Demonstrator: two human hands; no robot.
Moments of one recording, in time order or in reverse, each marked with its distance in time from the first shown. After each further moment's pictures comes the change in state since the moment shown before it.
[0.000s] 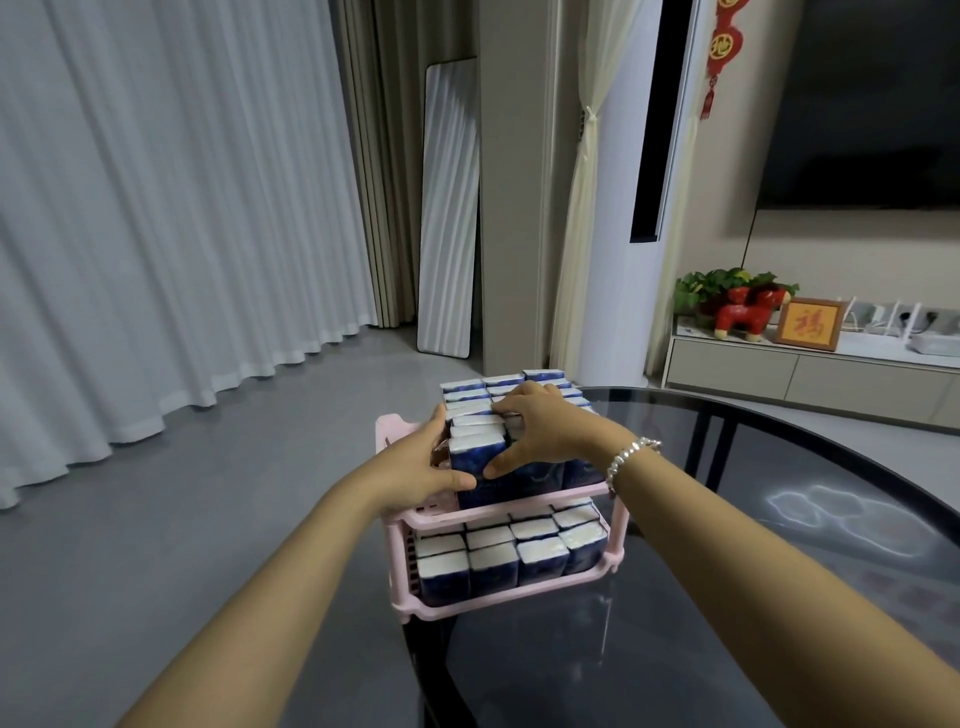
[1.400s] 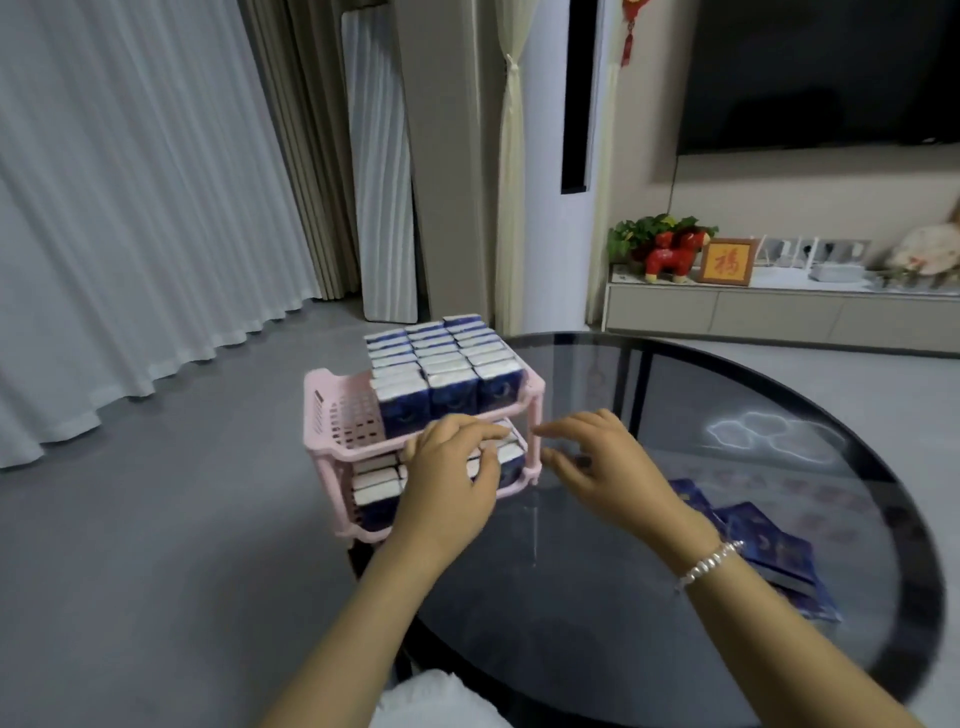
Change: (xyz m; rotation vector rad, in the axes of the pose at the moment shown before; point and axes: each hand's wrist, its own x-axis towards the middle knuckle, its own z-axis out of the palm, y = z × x) left_hand -0.071 0.058 0.144 0.216 0.559 0.453; right_hand -0.175 0.062 0.059 0.170 0.514 0.020
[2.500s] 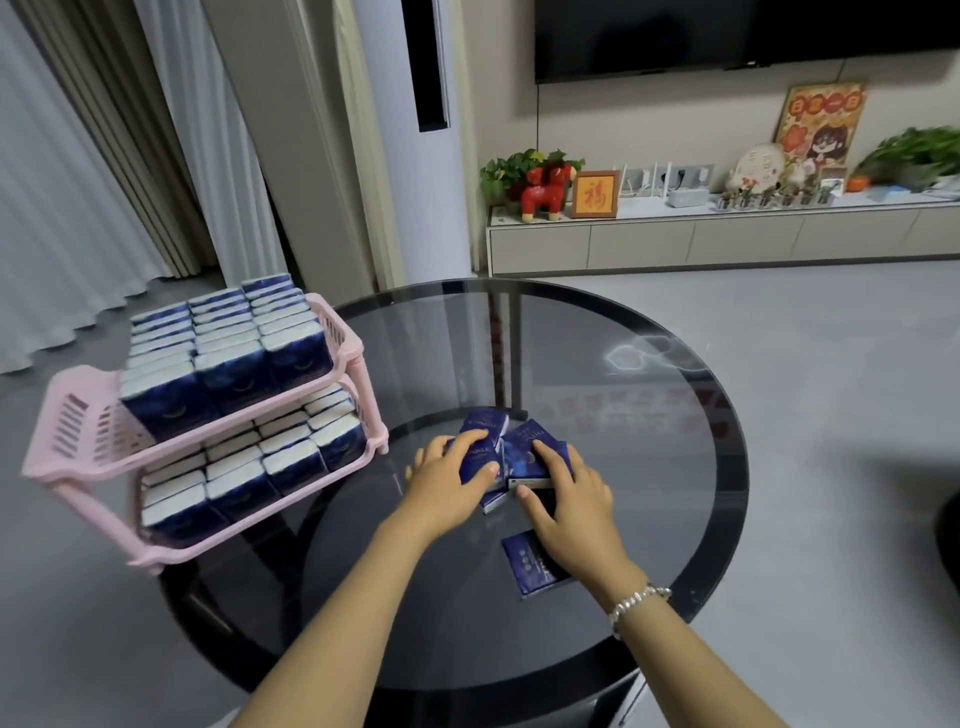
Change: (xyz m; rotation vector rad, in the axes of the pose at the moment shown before) left_hand 0.000 0.022 0.182 0.023 -0.664 -0.222; right_hand -0.120 0.129 0.038 0.011 0.037 0.625
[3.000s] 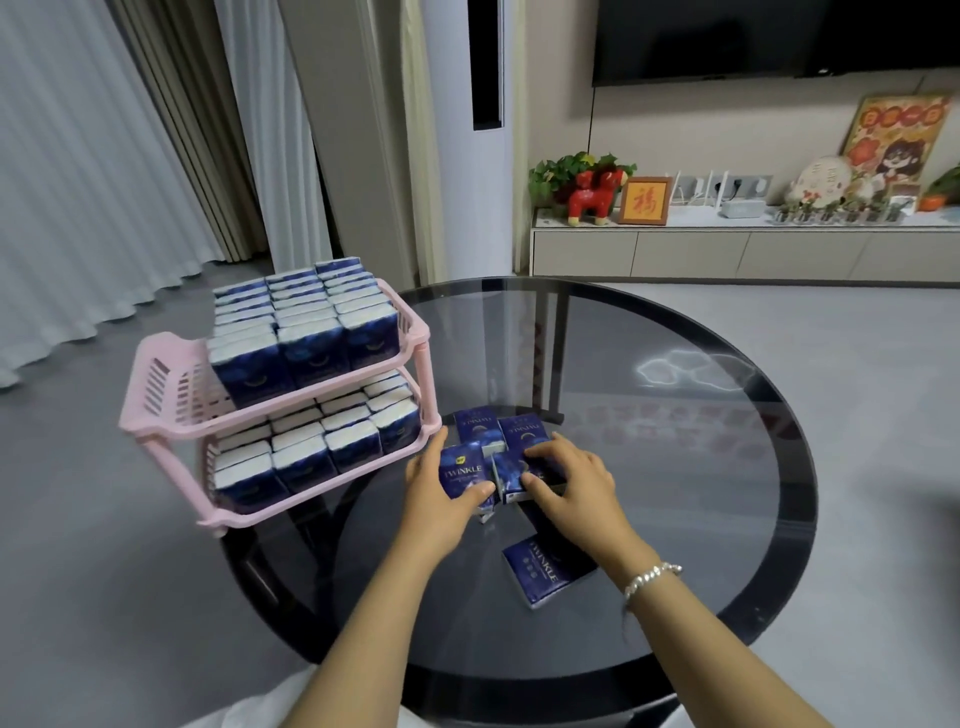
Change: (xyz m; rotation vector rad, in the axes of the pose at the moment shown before) left_hand -0.046 -0.038 -0.019 -0.590 0.257 -0.151; right_hand 0.019 -0.042 0.015 0.108 -0.057 -0.122
